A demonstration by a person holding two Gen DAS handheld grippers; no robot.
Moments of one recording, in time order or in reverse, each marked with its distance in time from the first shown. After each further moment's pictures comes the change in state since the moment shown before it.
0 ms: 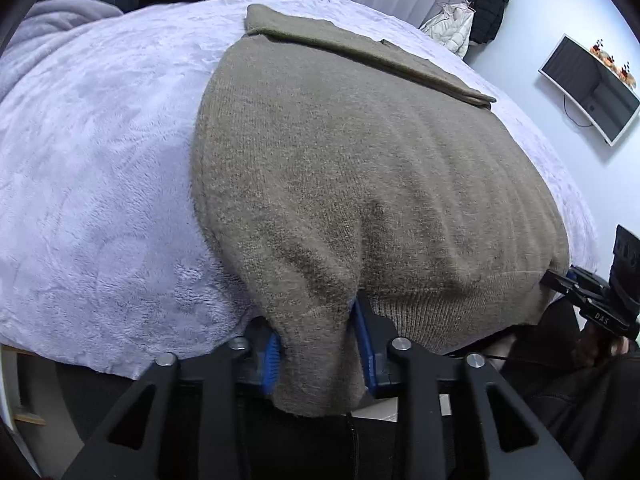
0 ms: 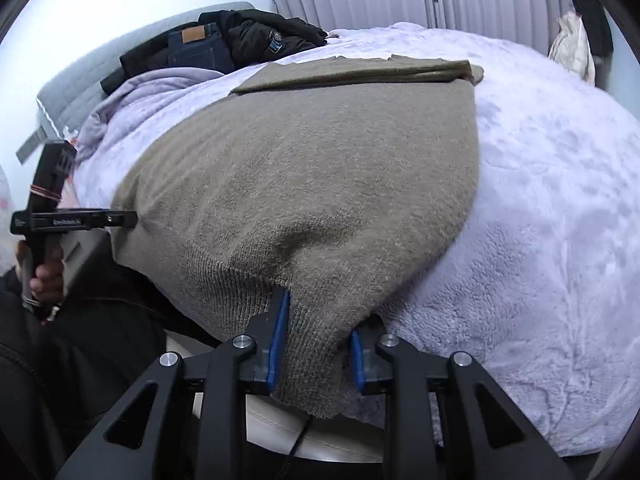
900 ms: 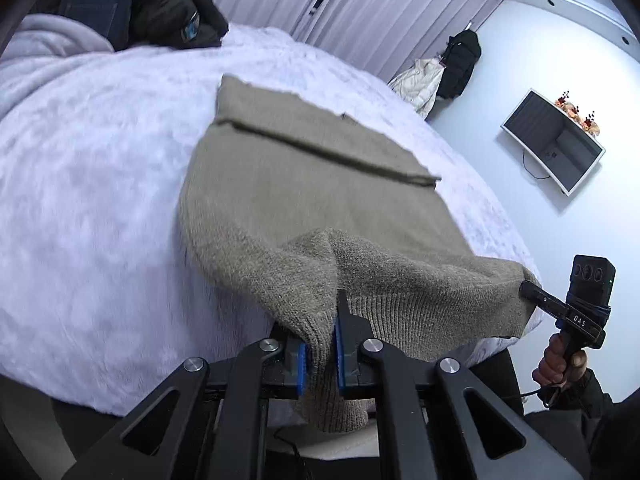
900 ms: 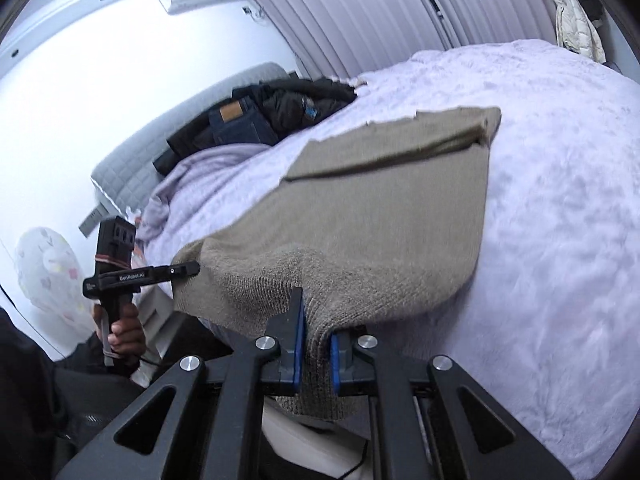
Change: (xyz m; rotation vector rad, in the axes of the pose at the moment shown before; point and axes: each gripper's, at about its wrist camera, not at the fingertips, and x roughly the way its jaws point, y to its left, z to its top) left arm -0.061 -0.024 0.047 -0.023 -0.192 -0.152; right arm -0.060 -0.024 0.044 0.124 -0.195 0.265
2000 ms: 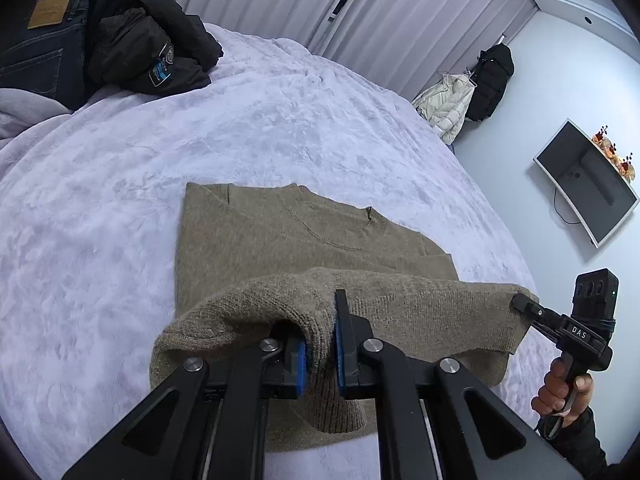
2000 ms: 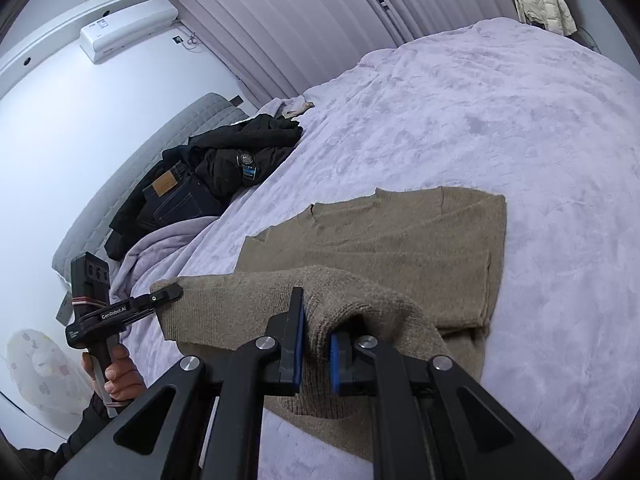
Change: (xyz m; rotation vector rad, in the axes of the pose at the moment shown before) left arm 0.123 0.015 0.235 -0.048 0.026 0.059; right arm 0.107 -0.087 0.218 0.207 -0.003 -0.091
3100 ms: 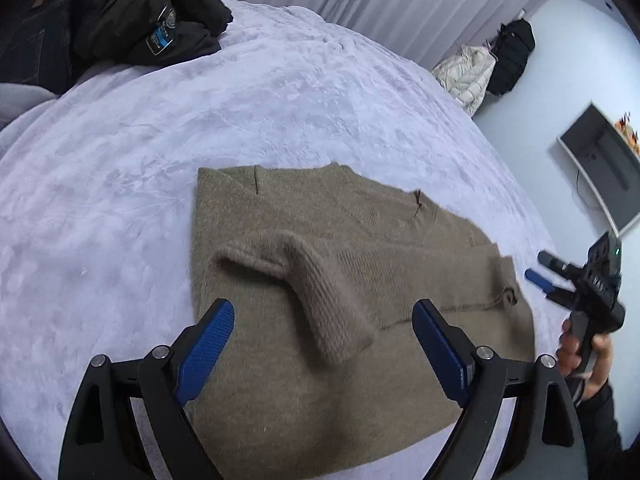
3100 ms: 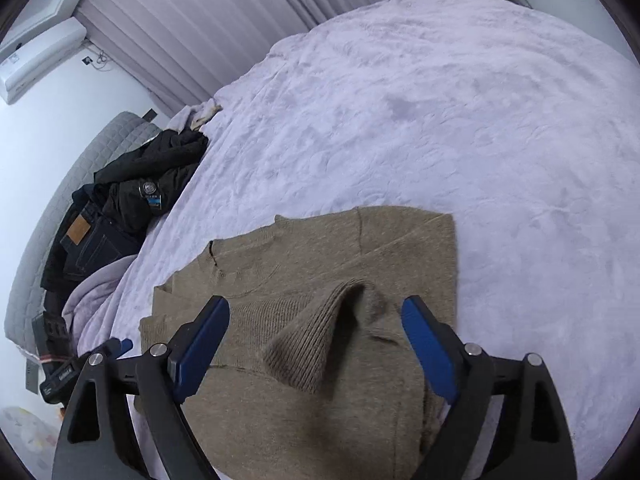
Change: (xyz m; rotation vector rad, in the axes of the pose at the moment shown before) left arm 0.054 0.035 0.011 0.052 0.123 0.064; right arm 0.064 -0.064 0.049 0.183 0.025 -0.234
